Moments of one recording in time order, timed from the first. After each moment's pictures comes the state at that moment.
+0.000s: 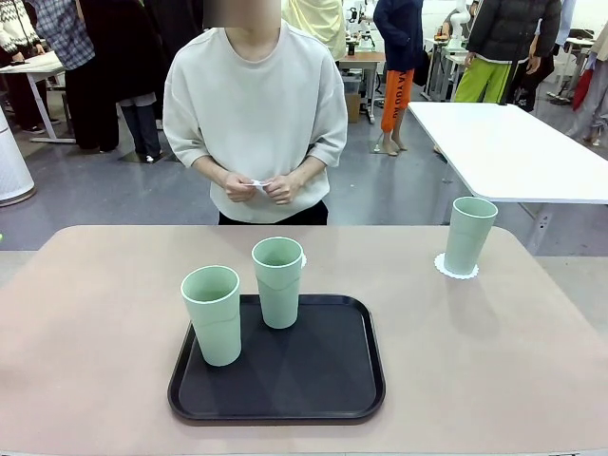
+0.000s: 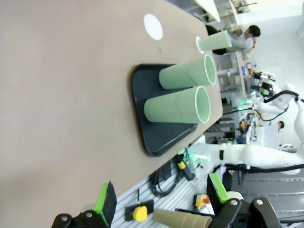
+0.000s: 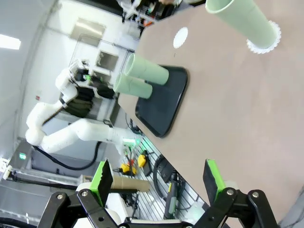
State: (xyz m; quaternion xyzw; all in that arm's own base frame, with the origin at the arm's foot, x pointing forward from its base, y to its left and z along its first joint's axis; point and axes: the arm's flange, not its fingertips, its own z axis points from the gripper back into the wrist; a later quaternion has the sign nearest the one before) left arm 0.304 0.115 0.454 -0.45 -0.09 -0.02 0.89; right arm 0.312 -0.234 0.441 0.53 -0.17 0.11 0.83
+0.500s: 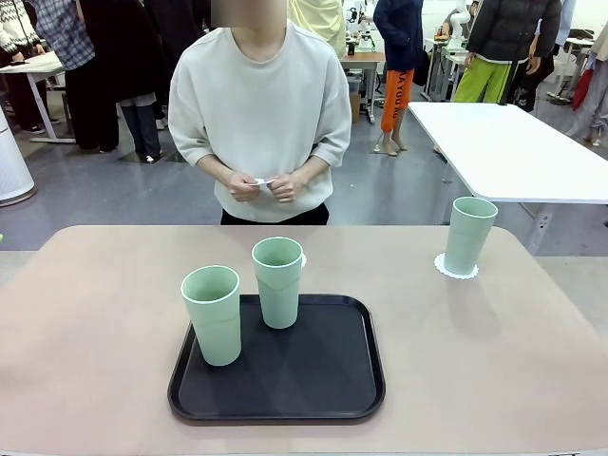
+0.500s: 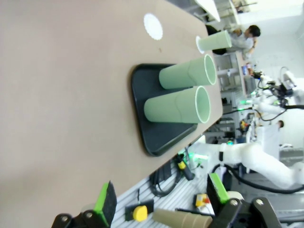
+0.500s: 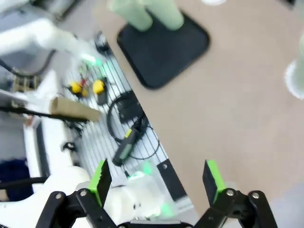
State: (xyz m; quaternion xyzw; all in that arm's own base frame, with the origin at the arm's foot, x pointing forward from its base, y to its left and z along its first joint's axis) left arm 0.304 0.114 0.454 -0.45 -0.09 -0.02 0.89; right arm 0.315 -0.082 0.566 0.32 -0.11 0.43 0.84
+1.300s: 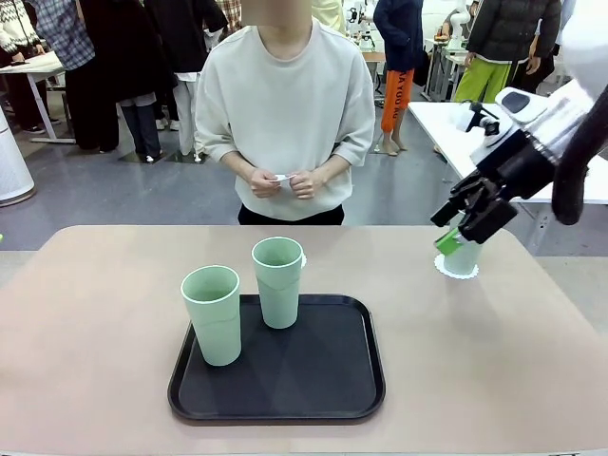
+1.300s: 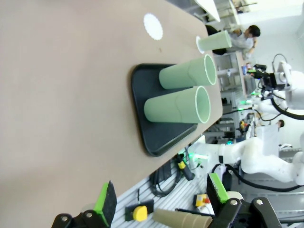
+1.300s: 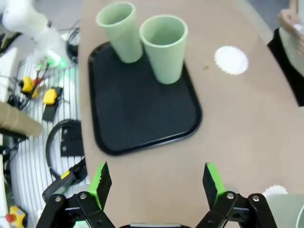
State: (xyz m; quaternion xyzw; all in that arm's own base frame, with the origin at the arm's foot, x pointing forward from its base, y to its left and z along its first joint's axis) left arm 0.304 0.114 0.454 -0.45 -0.09 -0.02 0.89; right arm 0.376 0.098 0.496 0.24 -0.23 0.56 0.76
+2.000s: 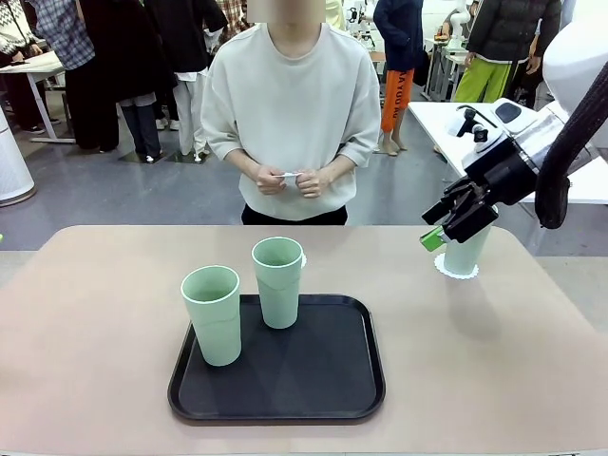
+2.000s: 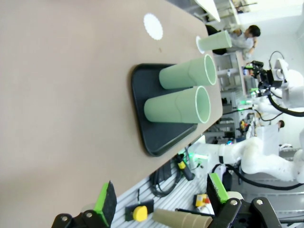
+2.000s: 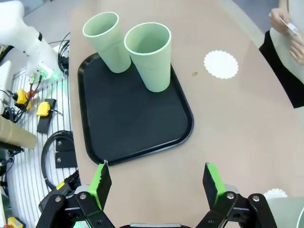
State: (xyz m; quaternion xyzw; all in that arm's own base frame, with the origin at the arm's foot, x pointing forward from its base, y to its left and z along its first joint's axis) left arm 0.304 0.114 0.454 -0.45 -0.09 -0.02 0.89; right arm 0.385 0.097 0.486 0.25 -0.24 0.55 0.76
